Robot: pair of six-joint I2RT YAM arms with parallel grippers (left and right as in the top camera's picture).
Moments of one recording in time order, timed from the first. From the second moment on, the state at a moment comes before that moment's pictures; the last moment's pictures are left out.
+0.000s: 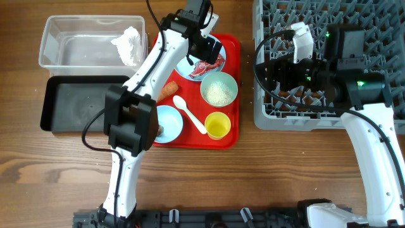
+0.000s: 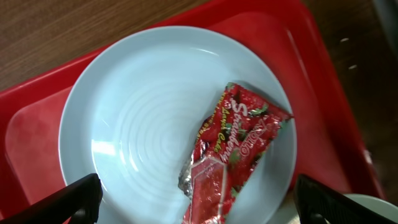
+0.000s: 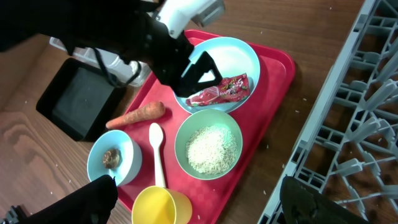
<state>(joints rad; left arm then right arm) -0.42 2.33 2.11 -0.91 0.03 0.06 0.08 1.38 1.35 -0.80 -0.55 -0.06</state>
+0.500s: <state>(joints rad) -0.41 2.47 2.11 -0.83 0.02 0.15 0.08 1.38 1.35 -0.80 -0.55 -0.06</state>
